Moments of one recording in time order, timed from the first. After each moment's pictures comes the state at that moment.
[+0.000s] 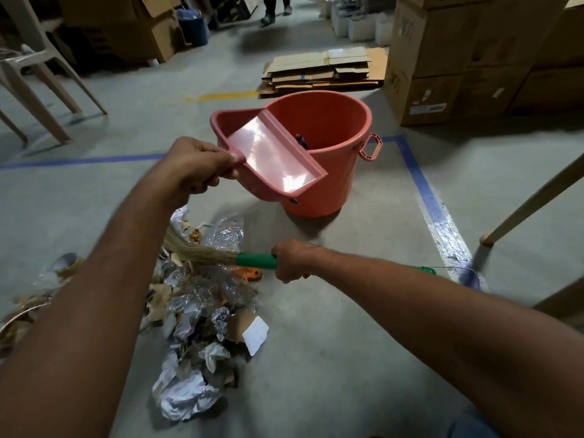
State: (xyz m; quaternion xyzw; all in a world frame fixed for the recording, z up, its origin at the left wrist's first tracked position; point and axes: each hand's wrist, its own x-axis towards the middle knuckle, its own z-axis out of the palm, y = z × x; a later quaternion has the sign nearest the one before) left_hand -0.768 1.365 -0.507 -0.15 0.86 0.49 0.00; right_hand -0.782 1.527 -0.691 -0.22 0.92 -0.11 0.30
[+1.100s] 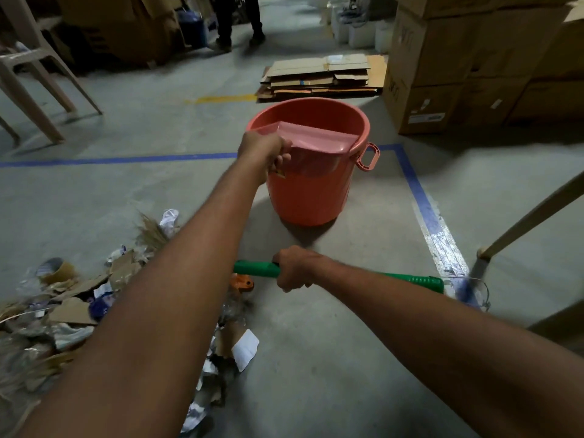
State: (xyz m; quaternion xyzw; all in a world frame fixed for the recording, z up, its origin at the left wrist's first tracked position) left_hand -0.890 1.455 -0.547 -0.22 0.78 0.59 -0.02; right_hand -0.808 1.544 -0.701 -0.24 0.92 -0.10 0.30
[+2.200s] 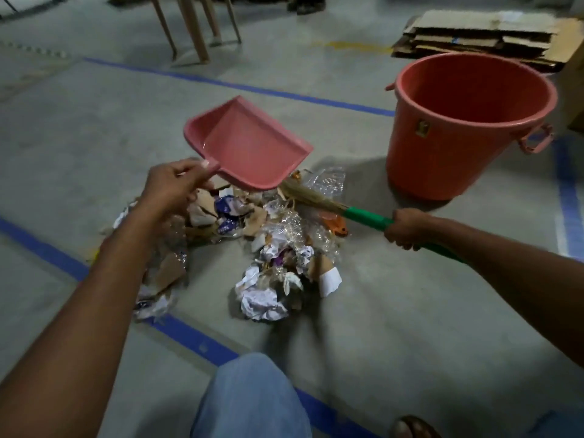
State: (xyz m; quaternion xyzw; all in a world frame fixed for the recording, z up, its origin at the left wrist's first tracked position) left_hand -0.564 1.164 -0.599 -0.35 0.79 0.48 -0.16; right_hand -0.794 1.520 -0.710 -0.16 0.93 -0.06 0.31
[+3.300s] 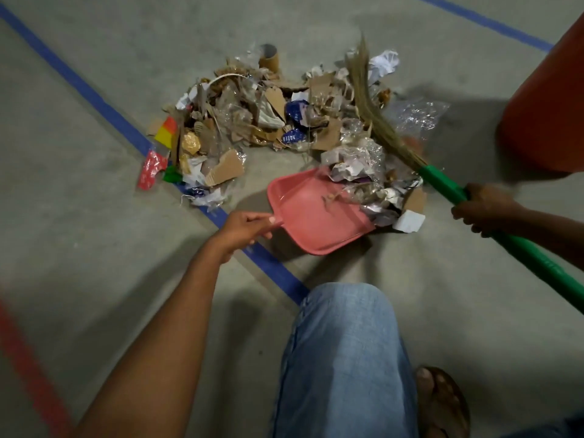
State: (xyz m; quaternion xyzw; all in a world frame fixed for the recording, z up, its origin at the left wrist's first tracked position) left_hand -0.390 1.203 -0.798 -0.47 0.67 0.57 0.05; right_hand -0.757 1.497 -0.777 -0.17 0.93 -0.08 0.30
